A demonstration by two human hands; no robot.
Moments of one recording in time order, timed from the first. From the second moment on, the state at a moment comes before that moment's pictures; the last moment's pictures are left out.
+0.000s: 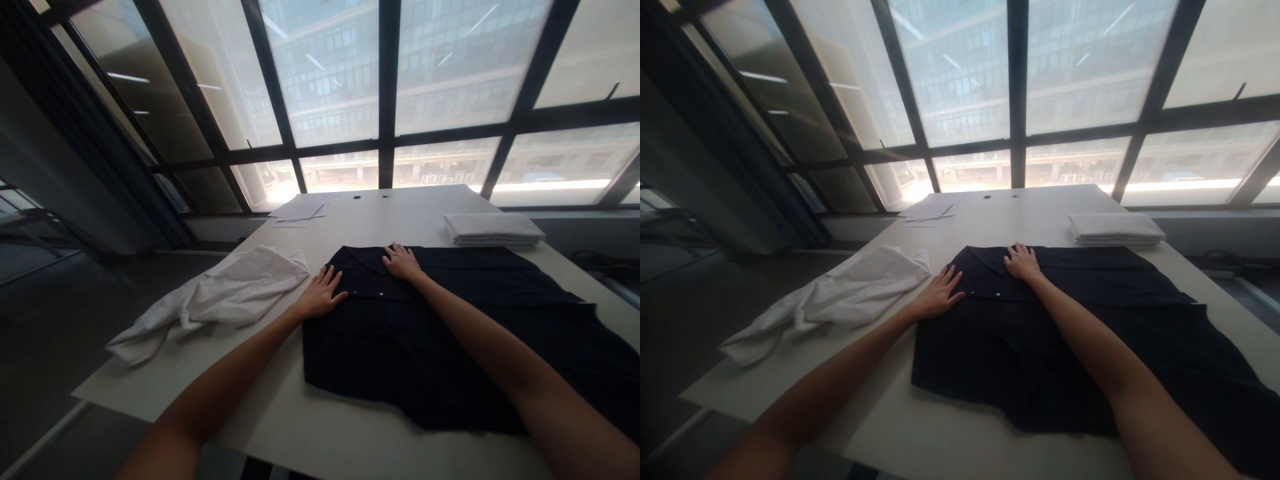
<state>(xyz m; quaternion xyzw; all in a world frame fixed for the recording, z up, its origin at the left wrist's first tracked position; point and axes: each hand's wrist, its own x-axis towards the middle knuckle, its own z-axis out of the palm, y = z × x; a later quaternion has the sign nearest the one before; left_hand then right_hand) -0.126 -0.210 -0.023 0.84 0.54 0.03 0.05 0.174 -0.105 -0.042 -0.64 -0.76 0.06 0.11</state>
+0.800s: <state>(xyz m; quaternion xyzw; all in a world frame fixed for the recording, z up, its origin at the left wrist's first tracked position) -0.138 -0.208 -0.030 0.86 0.52 0.04 -0.02 0.265 -0.115 -0.023 -0.64 -0.76 0.07 0.09</state>
